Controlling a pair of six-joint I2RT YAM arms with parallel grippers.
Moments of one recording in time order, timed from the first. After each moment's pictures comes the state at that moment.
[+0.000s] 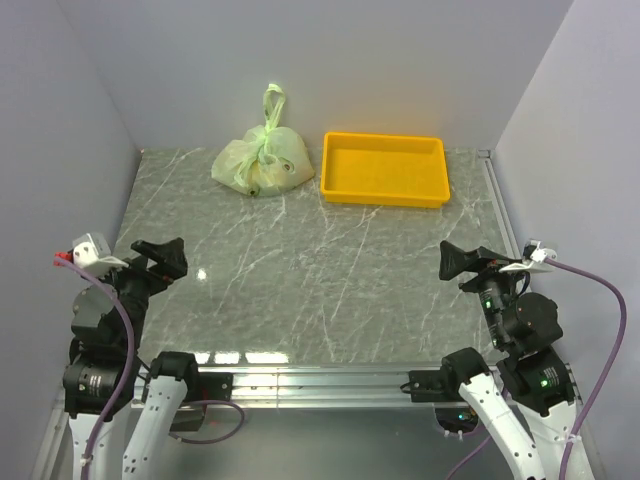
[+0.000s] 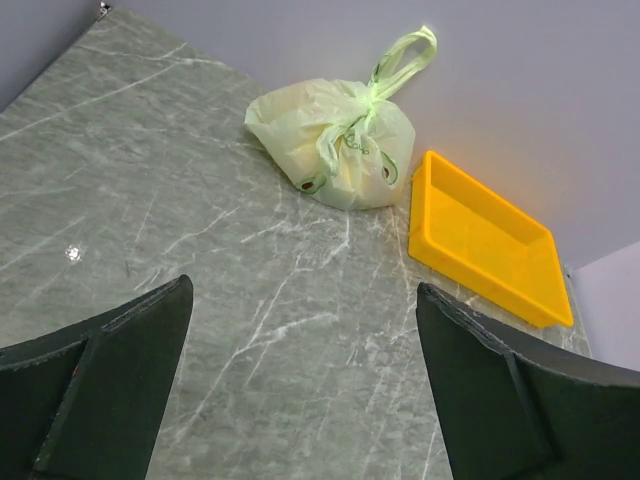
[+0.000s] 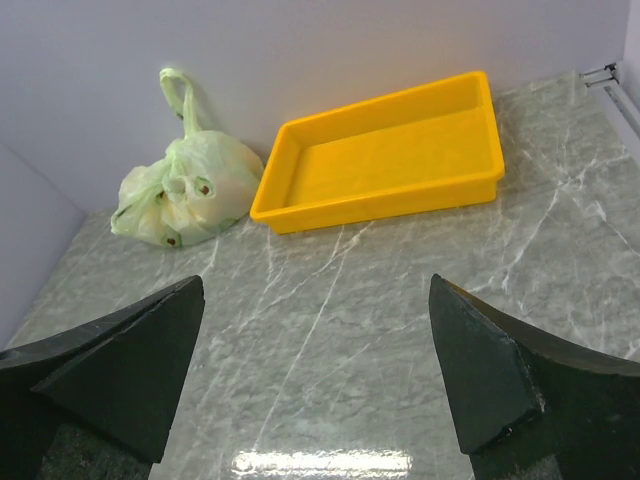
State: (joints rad) left arm -0.08 0.31 0.91 -0.68 -0.18 -0.55; right arm 0.34 0.24 0.74 -0.49 0.28 0.39
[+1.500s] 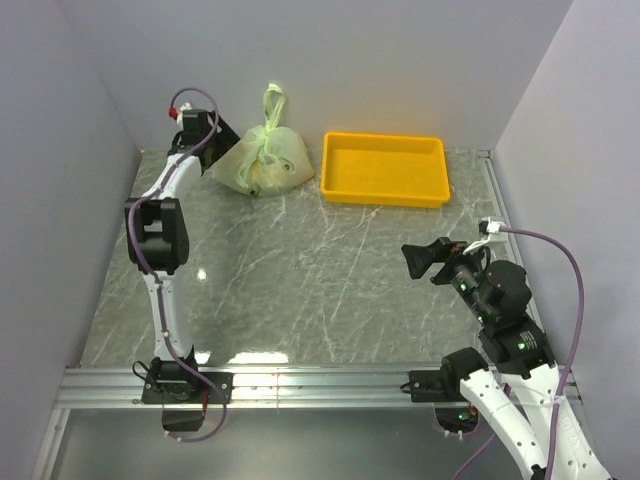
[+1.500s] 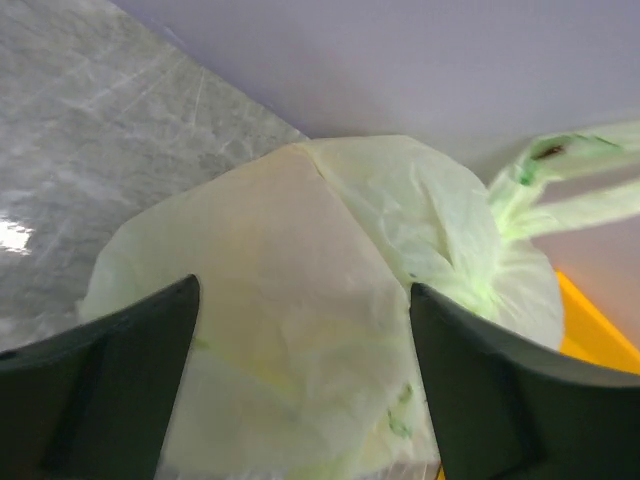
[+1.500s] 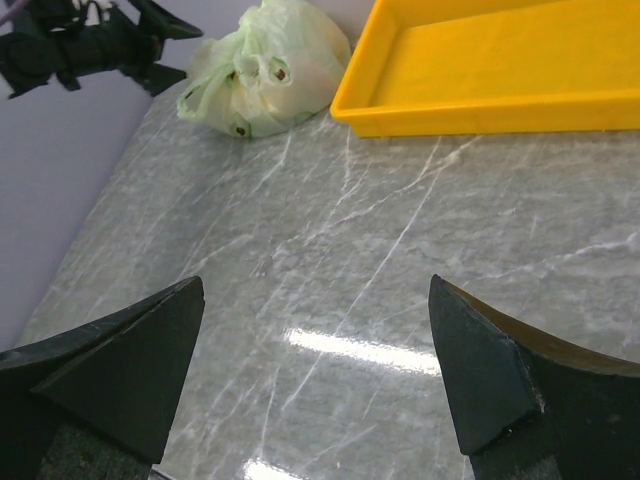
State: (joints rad) left arm -0.02 2.22 1.92 -0.21 -0.02 -0.72; right arm 0.34 0.43 0.70 -0.42 -0.02 0.46
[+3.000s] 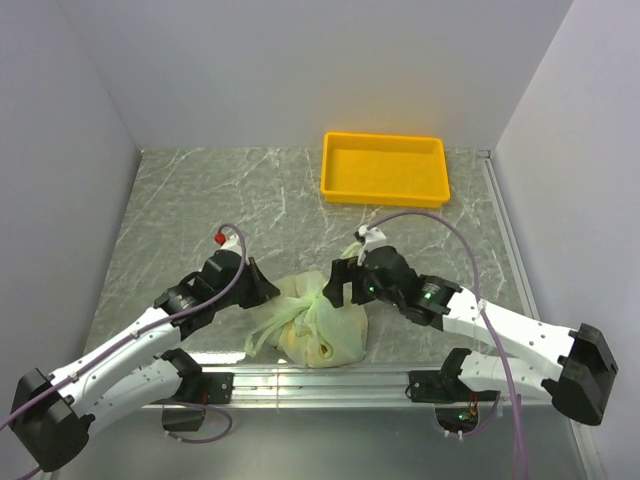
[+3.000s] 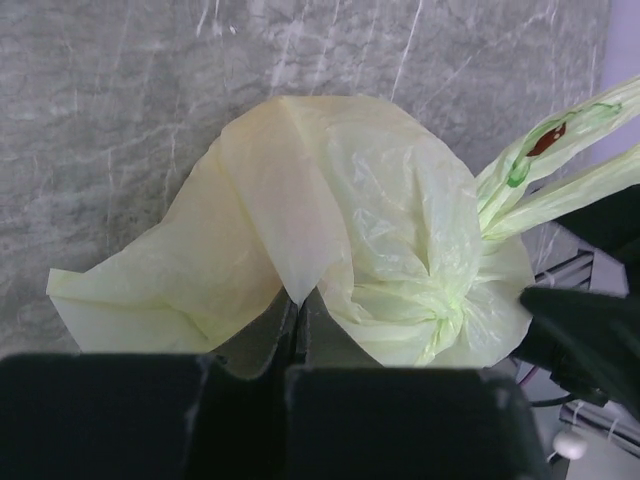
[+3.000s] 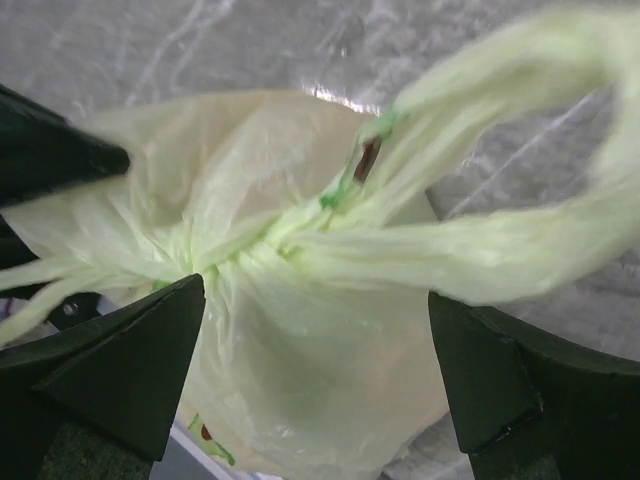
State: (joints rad) left arm -0.68 0.85 0.56 -0.36 0.02 -0.90; right arm 0.91 1.04 0.71 -0.27 0.10 0.59
